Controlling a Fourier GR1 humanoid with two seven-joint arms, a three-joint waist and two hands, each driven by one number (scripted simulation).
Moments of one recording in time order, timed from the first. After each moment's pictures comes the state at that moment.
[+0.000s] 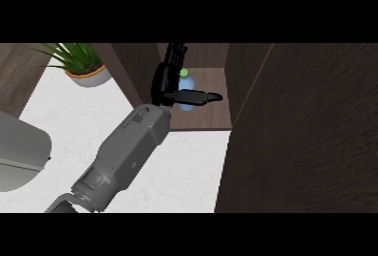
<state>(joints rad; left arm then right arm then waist) -0.95 0.00 -0.30 -0.53 0.65 0.23 -0.63 0.34 -0.30 0.45 -2.48 -0.01 -0.12 0.11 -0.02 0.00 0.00</state>
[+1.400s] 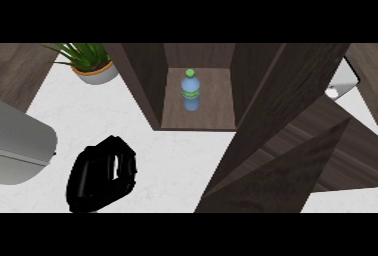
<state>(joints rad) -0.01 0.35 -0.46 -1.67 0.56 0.30 -0.43 0.05 -0.24 0.77 -2.45 0.07 -0.11 0.52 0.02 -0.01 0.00</state>
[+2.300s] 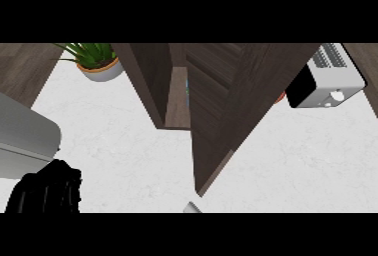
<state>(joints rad) 0.24 0.49 -0.29 -1.81 0.66 0.13 -0.50 -0.36 -0.19 0.88 -2.31 0.20 -0.30 0.67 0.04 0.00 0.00</state>
